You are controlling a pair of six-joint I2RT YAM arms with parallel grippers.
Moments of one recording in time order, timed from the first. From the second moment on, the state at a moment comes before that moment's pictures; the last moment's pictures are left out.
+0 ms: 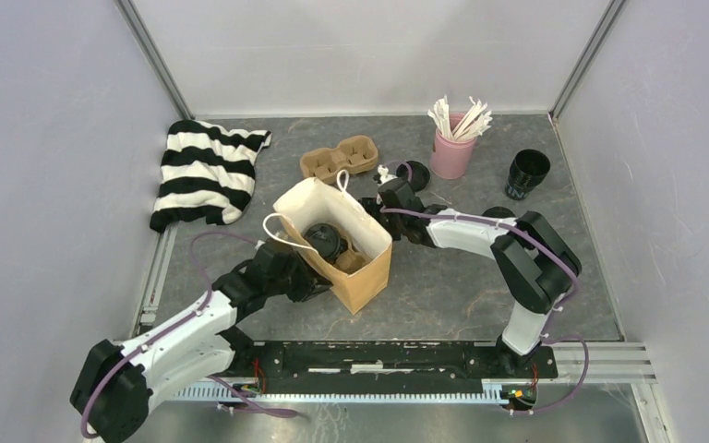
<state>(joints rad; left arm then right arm) -0.60 0.85 0.37 -0.32 0.16 -1.22 0.72 1.75 1.00 -0.02 -0.11 0.64</state>
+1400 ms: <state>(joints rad) -0.74 0.65 1.16 -0.85 -0.14 -0.53 0.10 1.39 1.27 -0.80 0.13 0.12</state>
